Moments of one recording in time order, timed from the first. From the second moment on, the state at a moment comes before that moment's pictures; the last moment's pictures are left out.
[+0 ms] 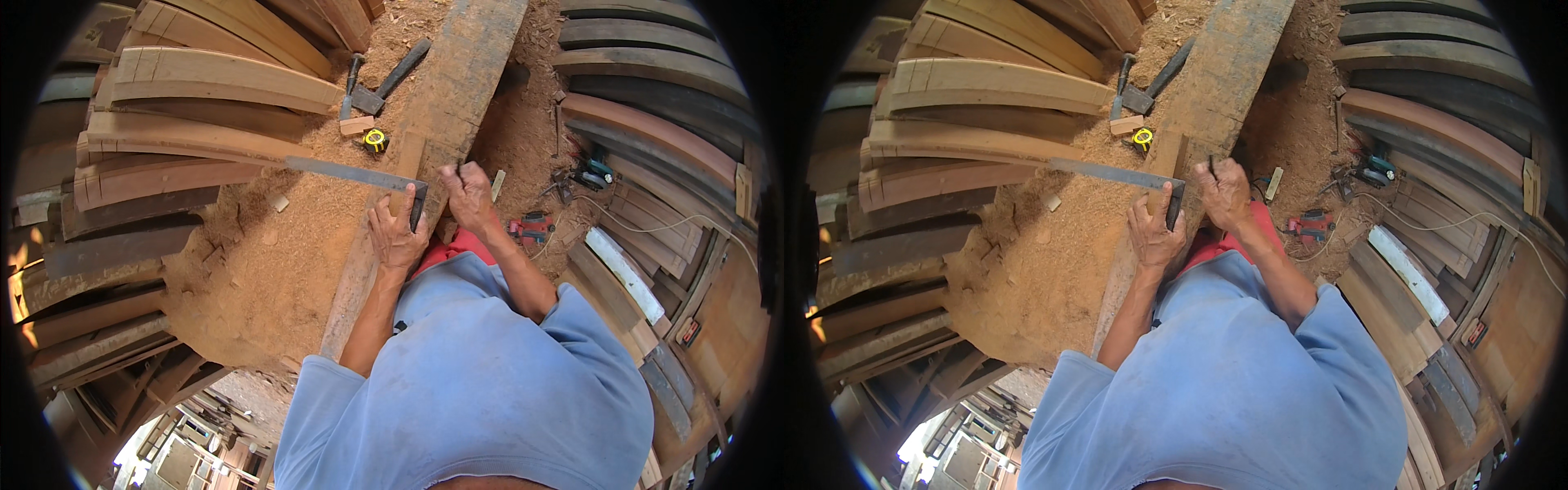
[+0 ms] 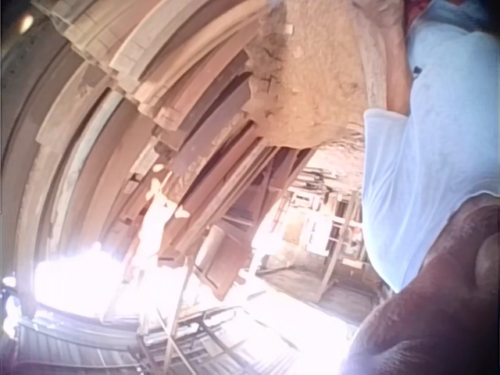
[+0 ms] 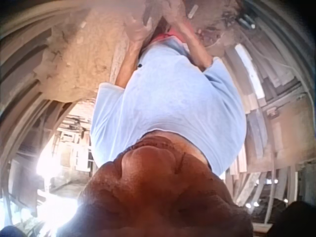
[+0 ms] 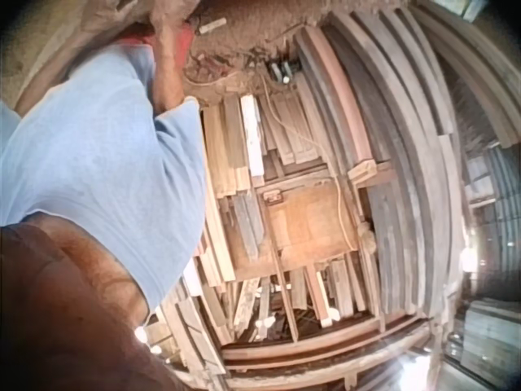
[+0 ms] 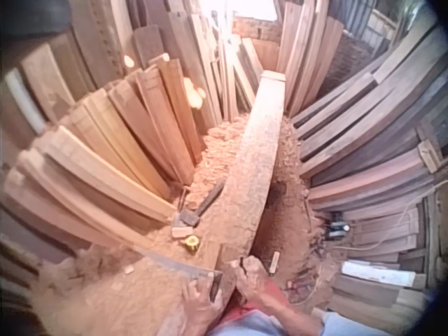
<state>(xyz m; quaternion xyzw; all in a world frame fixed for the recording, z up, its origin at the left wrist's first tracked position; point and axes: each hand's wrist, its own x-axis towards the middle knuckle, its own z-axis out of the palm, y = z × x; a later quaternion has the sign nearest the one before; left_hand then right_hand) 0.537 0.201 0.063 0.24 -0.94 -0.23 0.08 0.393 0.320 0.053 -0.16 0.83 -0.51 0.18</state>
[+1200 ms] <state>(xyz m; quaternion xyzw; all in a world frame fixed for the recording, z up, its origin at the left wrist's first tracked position) 0.537 0.200 0.060 0.26 -0.93 -0.25 0.06 0.360 0.283 0.099 -0.39 0.73 -0.48 0.29</state>
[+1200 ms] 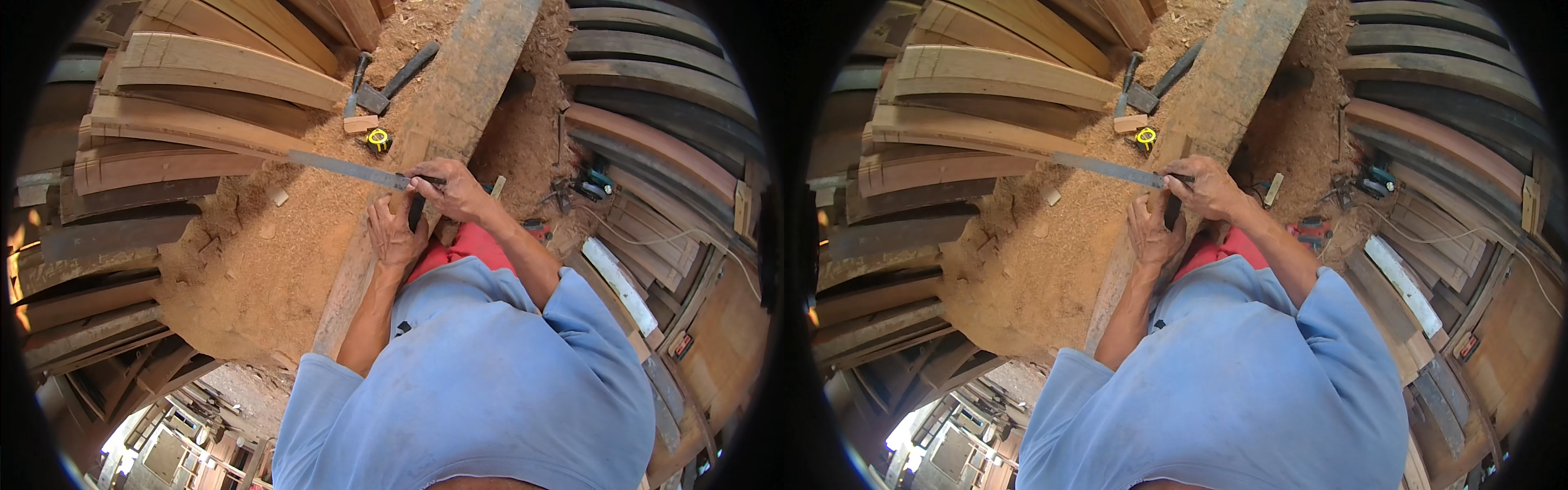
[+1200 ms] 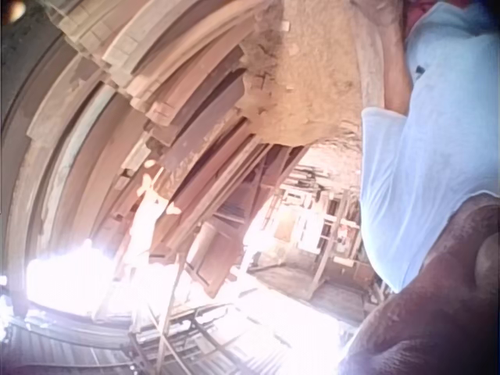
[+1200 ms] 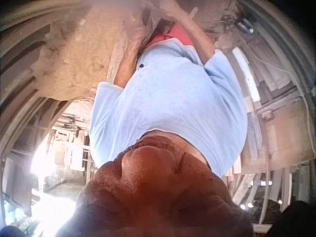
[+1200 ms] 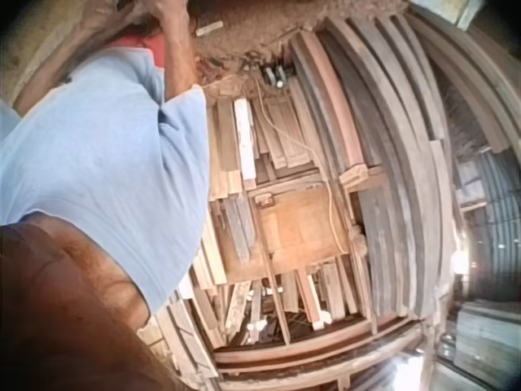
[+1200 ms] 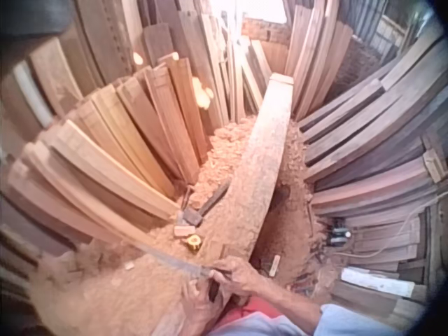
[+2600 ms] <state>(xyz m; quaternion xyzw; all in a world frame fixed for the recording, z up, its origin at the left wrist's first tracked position) 0.559 0.203 0.069 0.29 -0.91 -0.29 0.06 0.312 0.286 0.062 -0.22 0.81 -0.48 0.25</state>
